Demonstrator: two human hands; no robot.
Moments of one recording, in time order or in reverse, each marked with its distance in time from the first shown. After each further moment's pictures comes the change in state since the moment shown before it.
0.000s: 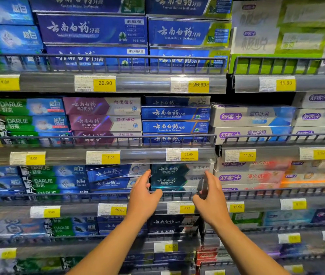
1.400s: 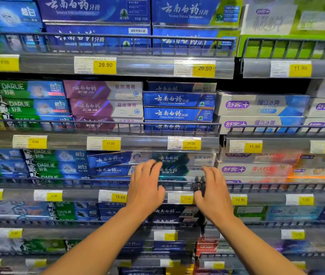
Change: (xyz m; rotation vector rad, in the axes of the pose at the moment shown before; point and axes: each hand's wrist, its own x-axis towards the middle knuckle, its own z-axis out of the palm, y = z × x) left_hand -0.005 -0.011 0.008 0.775 0.052 0.363; right_hand 0.003 0.022 0.001 -0.406 0.006 -0.211
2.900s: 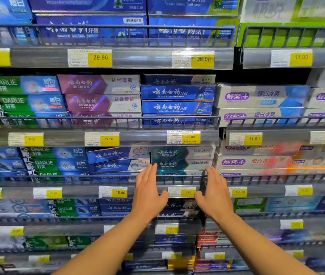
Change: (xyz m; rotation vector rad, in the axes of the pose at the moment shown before) left_hand -0.019 0.001 0.028 -0.393 -0.052 -0.156; right_hand -0.007 0.015 0.018 -0.009 -0.100 0.139
